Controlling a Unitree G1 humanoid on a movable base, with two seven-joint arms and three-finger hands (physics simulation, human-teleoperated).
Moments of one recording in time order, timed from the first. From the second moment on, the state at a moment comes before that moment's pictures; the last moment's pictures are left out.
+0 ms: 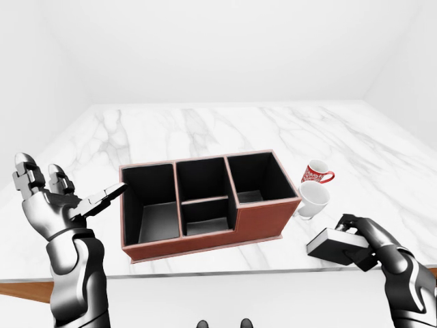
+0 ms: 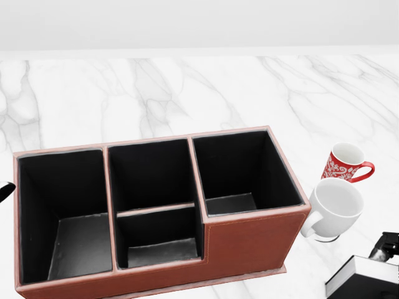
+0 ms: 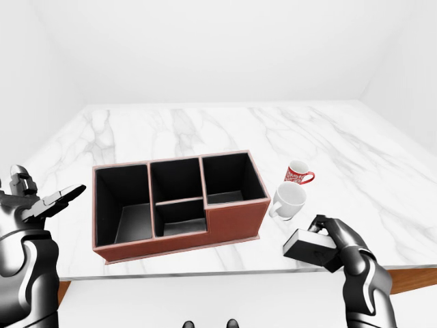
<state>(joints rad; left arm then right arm) -0.06 0.16 0.43 -0.31 -0.35 0.06 0.28 0.05 -0.39 -0.44 0.16 -0.78 0.09 0.45</state>
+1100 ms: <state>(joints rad) -0.07 0.16 0.43 -0.32 -0.34 0.06 0.28 -0.80 -0.75 -0.30 -0.18 -1.03 0.09 0.70</state>
